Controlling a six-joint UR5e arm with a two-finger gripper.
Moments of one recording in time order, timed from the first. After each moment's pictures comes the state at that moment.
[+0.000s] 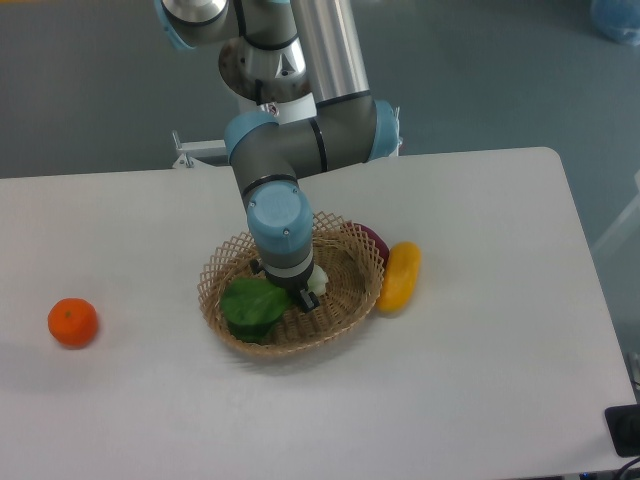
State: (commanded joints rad) arm 2.29 -1.92 -1.78 -1.04 1.62 1.33
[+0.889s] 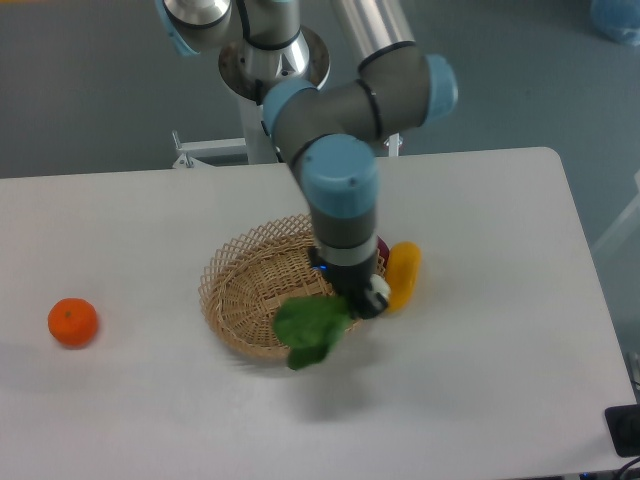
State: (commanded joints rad) arm 2.45 -1.98 -1.51 -1.07 1.61 1.33
